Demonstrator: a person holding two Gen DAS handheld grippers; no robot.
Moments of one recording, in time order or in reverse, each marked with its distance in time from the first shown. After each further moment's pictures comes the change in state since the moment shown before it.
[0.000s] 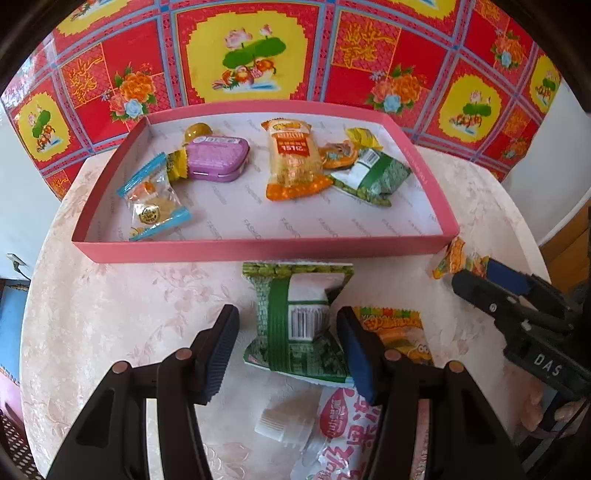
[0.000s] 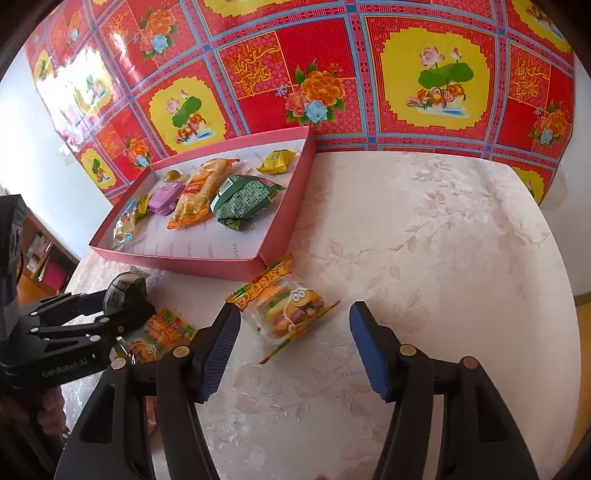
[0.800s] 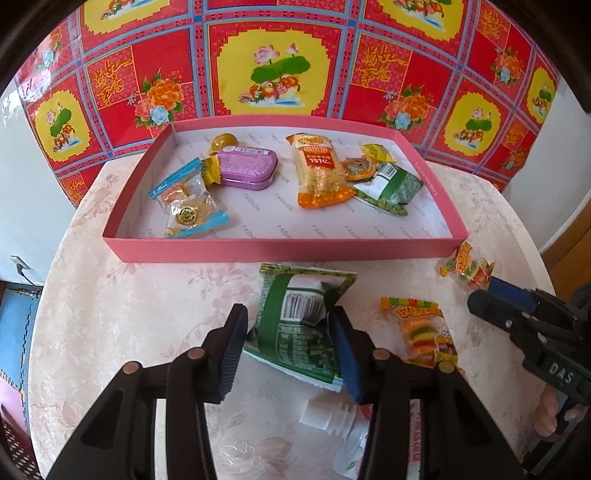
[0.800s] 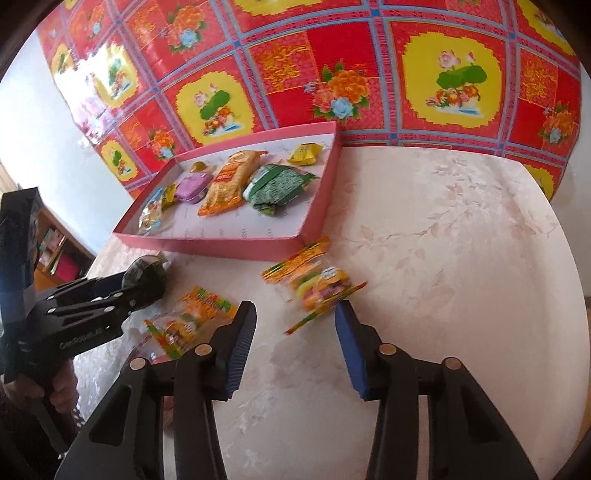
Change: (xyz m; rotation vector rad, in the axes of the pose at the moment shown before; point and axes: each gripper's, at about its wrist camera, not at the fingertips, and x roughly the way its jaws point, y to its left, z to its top) left arm -0.012 0.024 -0.013 -0.017 -0.071 -0.003; right arm -0.012 0.023 -0.014 -0.039 0.018 0.060
